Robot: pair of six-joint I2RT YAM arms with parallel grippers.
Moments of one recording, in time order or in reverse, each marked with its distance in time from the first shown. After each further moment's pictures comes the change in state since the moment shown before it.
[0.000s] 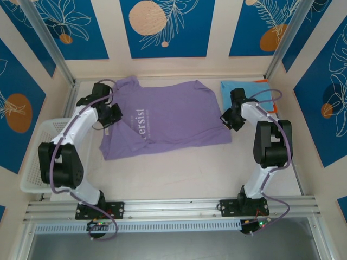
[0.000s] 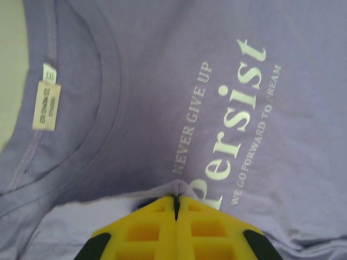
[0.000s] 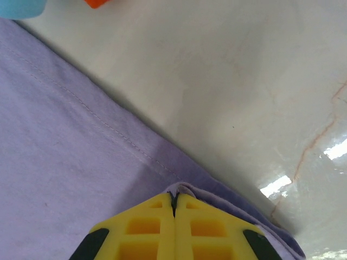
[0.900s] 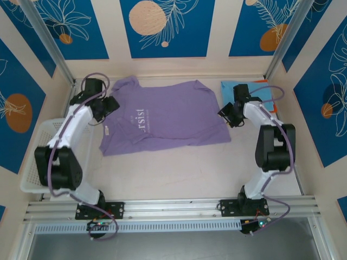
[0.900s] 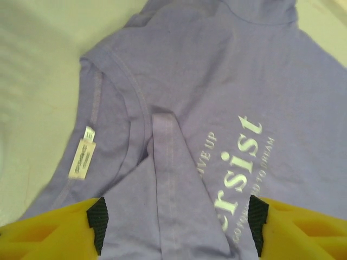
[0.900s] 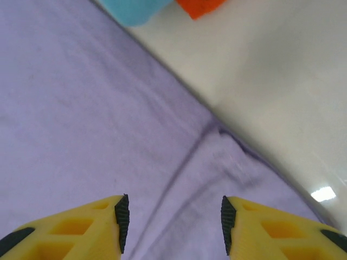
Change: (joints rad) left arm 0.031 -0.091 -0.020 0.074 -0.107 -0.058; right arm -0.008 -0.103 -0.029 0.064 -0.128 -0.029
